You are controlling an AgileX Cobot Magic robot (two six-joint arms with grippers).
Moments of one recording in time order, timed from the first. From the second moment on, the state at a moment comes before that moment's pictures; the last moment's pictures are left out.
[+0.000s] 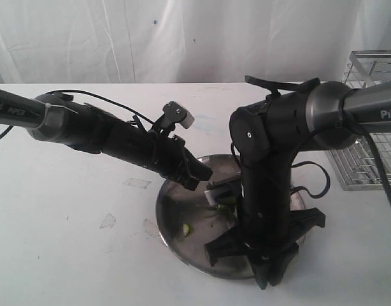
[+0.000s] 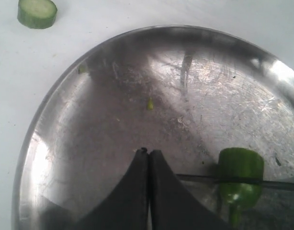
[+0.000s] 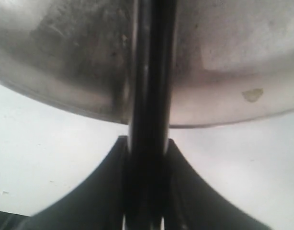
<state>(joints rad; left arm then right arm) -0.36 2.16 -1.36 -1.44 0.71 1.72 0.64 1.89 -1.13 0.10 1.16 0.23</state>
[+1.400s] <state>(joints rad) -0.36 2.25 -1.36 -1.62 0.84 1.73 0.65 1.88 -1.09 0.15 1.06 0.23</state>
